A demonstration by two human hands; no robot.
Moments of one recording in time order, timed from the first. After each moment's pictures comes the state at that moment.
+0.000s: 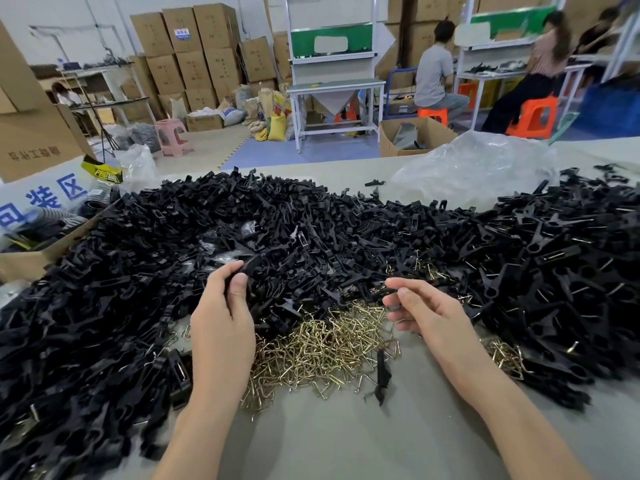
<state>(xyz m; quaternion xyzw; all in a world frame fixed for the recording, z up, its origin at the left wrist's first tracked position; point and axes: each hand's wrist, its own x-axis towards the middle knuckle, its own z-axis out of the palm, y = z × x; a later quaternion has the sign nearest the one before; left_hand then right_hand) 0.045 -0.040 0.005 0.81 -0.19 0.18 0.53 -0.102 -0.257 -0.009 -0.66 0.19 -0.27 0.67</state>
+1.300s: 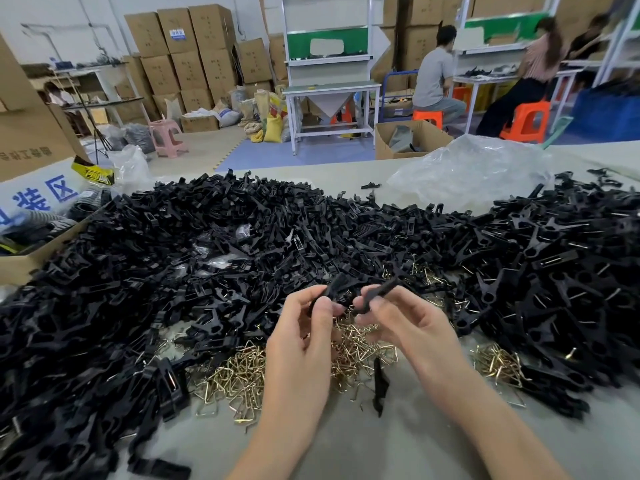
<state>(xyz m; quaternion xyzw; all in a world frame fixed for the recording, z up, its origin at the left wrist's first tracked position) -0.029 -0.090 0.011 0.69 -0.26 -0.04 0.67 -0.101 -0.225 0.011 -0.62 0.11 -0.25 0.74</state>
